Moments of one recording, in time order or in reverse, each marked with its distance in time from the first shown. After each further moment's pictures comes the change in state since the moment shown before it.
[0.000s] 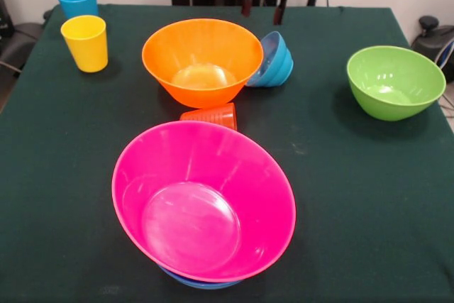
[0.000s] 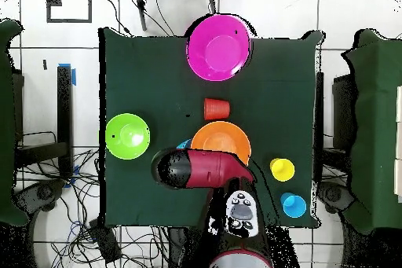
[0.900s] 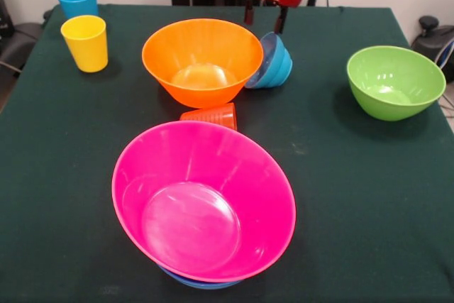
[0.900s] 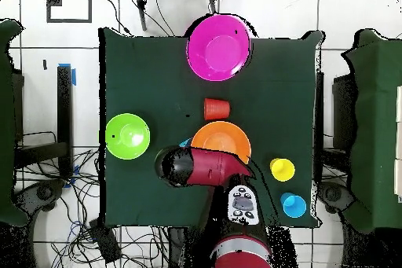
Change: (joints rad) arm -0.010 0.062 -0.004 -0.008 0.062 -0.008 0.000
